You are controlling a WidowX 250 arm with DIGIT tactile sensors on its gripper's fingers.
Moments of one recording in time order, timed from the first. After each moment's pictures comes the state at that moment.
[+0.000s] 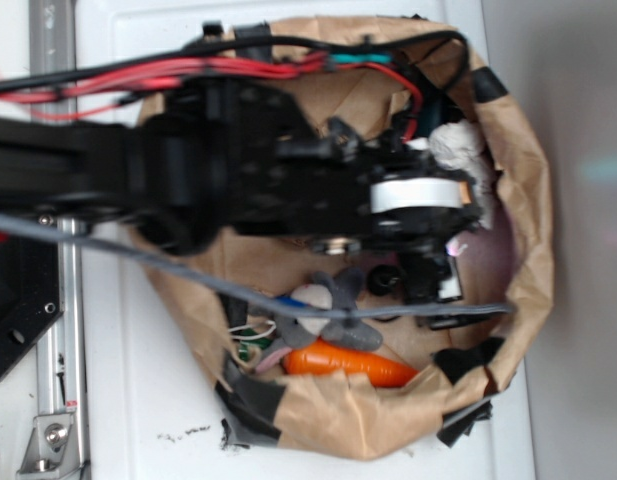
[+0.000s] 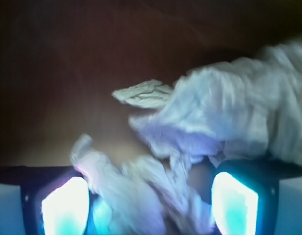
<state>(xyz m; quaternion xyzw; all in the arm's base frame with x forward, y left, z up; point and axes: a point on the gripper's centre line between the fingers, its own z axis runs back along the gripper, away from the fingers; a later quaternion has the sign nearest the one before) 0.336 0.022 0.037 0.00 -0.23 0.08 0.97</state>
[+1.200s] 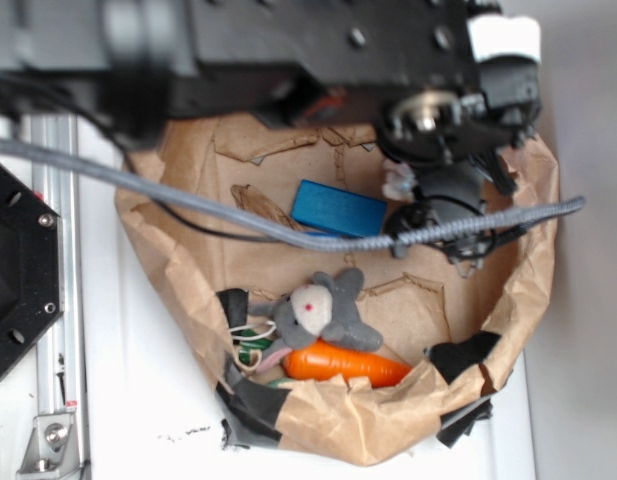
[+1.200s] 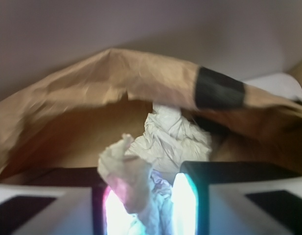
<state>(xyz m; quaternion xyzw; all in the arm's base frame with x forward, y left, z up) 0.306 0.047 0.140 -0.02 -0.14 0.16 0.98</state>
